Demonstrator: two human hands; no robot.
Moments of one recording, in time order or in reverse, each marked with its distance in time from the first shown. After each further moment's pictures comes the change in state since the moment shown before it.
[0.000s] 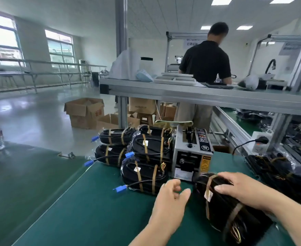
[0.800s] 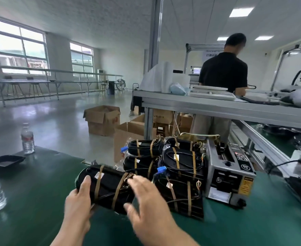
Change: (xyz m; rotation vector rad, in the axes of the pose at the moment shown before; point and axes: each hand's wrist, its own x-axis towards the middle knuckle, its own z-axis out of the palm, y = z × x) left_hand 0.006 -0.083 -0.270 -0.603 0.799 -0.119; right_hand 0.031 -0.251 0.179 0.047 0.249 -0.617
